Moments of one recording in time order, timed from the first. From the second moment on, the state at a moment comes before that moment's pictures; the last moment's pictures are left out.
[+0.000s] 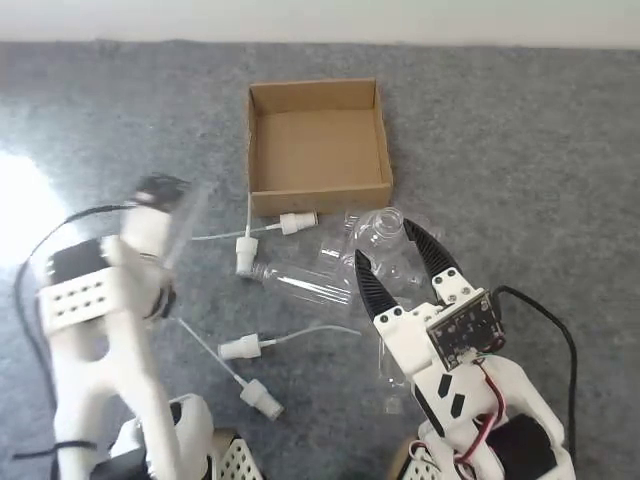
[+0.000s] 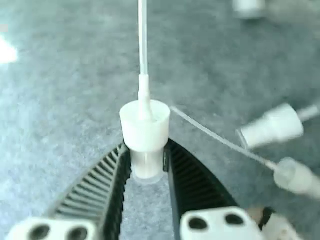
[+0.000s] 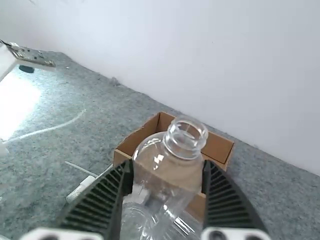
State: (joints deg) left arm -27.7 -31.6 43.7 84.8 -30.6; right arm -32.0 -100.9 66.4 52.7 9.0
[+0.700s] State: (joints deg) left arm -31.8 -31.6 52.7 64.2 28.4; right arm -31.9 -100.6 67.2 52.7 9.0
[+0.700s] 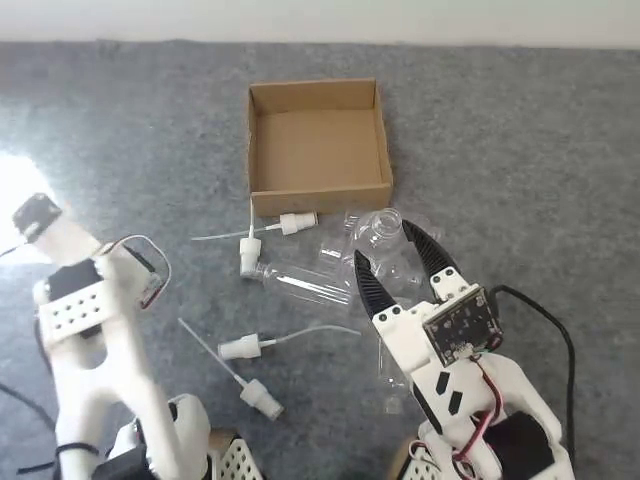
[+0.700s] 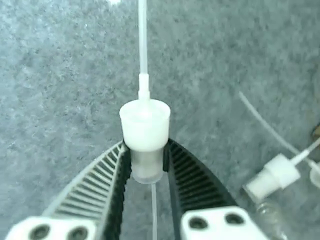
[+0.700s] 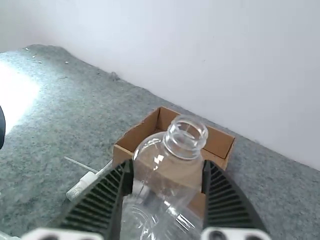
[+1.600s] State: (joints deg) left arm -35.8 -31.6 61.1 51.6 51.4; right arm -32.0 -100.8 67.2 52.7 9.0
